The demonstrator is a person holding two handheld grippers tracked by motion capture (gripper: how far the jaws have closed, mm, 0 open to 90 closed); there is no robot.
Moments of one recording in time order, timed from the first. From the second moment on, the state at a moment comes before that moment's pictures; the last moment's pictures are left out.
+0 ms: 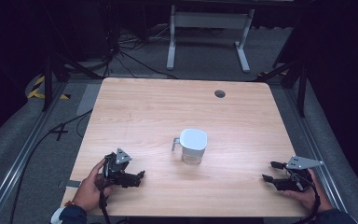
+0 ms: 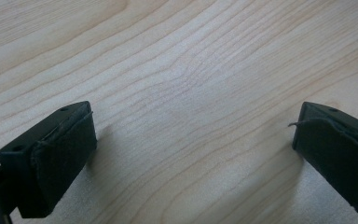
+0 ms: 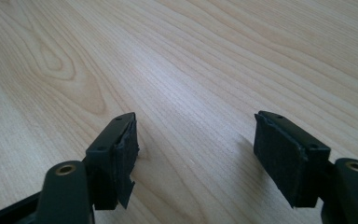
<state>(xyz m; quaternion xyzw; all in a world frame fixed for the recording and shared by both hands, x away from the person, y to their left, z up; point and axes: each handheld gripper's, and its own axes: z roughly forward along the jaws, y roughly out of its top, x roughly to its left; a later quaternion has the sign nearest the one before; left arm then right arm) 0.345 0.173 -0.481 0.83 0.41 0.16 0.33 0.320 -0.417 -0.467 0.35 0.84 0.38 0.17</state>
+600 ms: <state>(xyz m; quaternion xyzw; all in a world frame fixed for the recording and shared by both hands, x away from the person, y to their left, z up) 0.358 0.180 -0.477 0.87 0.33 0.12 0.35 0.320 -0.417 -0.467 0.35 0.84 0.38 0.17</state>
